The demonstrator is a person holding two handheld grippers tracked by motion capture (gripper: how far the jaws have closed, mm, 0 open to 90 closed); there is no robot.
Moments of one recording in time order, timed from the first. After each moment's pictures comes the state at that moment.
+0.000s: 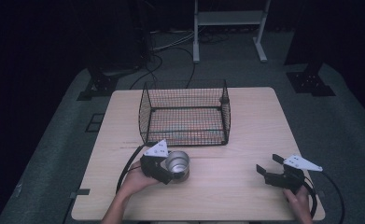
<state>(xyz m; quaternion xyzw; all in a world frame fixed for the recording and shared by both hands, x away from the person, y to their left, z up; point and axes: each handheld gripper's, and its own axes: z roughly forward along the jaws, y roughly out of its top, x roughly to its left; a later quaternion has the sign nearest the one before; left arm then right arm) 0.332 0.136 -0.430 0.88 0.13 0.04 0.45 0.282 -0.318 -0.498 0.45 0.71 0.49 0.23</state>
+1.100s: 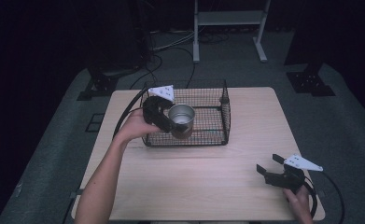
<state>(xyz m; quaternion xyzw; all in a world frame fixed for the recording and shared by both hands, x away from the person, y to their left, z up) 0.430 0.112 -0.294 0.90 0.07 0.02 0.42 0.283 -0.319 -0.498 0.45 0.71 0.49 0.23</state>
